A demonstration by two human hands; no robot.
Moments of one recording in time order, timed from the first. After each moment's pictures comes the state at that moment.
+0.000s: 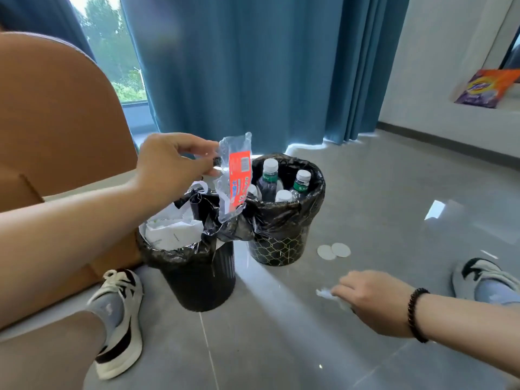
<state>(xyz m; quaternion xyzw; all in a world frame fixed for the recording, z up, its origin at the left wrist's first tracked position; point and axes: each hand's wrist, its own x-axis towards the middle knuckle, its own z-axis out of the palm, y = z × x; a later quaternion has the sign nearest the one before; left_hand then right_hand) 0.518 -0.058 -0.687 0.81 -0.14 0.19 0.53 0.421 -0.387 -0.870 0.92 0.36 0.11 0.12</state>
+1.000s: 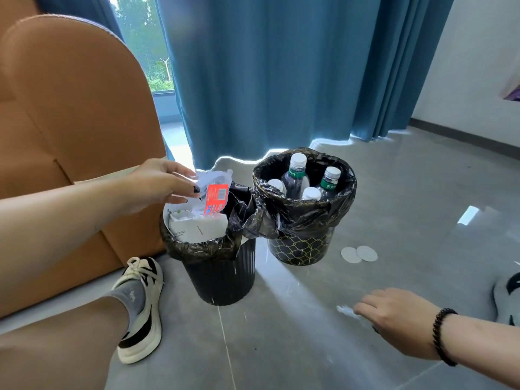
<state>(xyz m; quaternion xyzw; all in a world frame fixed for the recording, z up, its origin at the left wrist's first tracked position) 0.570 0.028 -0.721 0.86 0.01 -0.06 0.50 0.437 -0.387 -0.907 0.91 0.39 0.08 0.14</state>
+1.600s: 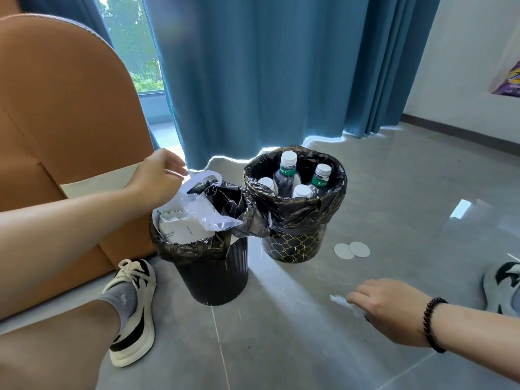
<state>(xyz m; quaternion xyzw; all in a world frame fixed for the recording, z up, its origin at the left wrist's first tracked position) 0.585 0.014 -0.741 0.91 -0.04 0.12 0.40 0.443 -0.395 -0.910 0.92 0.37 0.09 0.11</state>
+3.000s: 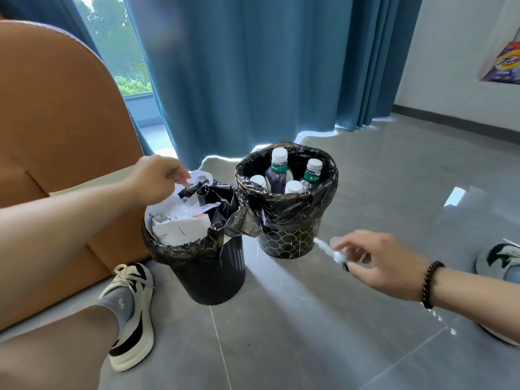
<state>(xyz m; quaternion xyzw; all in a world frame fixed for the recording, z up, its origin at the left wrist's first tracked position) 0.598 0.011 -0.730 0.96 -0.14 0.10 0.20 0.444 -0.366 -0.832 0.95 0.16 0.08 -0.27</state>
